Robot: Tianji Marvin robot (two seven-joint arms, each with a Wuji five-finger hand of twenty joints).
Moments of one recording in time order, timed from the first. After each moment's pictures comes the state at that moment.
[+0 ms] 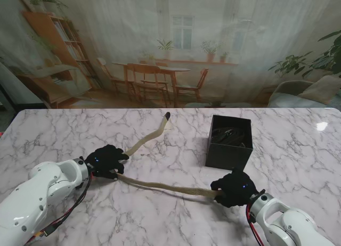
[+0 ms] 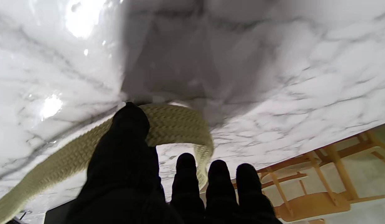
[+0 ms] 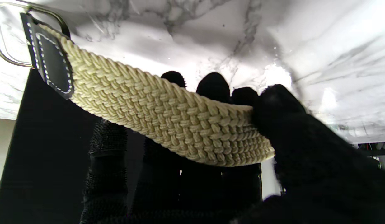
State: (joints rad) left arm 1.41 -0.97 -1.21 -1.39 1.32 -0.50 -0.14; right arm -1.86 -1.03 1.37 -1.74 -1.23 -0.29 -0.06; left_hand 1.07 -0.24 0.03 -0.02 0.65 -0.19 0.65 0.64 0.35 -0.02 0.19 0.21 0.23 0.01 0.16 0.29 -0.01 -0.05 0.51 0.41; right_hand 0.59 -0.56 0.84 -0.25 0.83 -0.24 0.95 0.30 1.37 -0.08 0.65 0.63 1.14 -0.03 0.47 0.52 0.43 0.31 1.11 0.39
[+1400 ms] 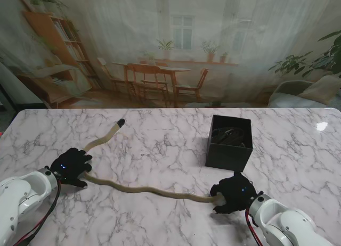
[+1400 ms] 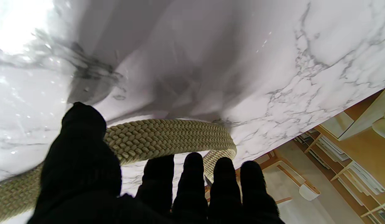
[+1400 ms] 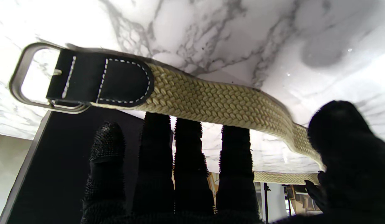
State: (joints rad) left arm 1.62 -0.94 -1.48 -1.45 1.50 -0.43 -0.06; right arm -1.86 -1.01 1.35 -1.75 -1.29 -0.24 0.07; left_hand 0.78 -0.27 0.01 -0.01 0.56 0.07 0.25 0.45 0.37 0.07 0.15 0.22 0.25 0.08 0.17 0.31 -0.01 0.00 0.56 0.42; right_hand 0.29 -0.49 0.71 -0.14 0.64 -0.15 0.55 0.49 0.83 0.08 0.44 0.49 0.79 0.09 0.38 0.46 0.29 0.32 1.05 0.43
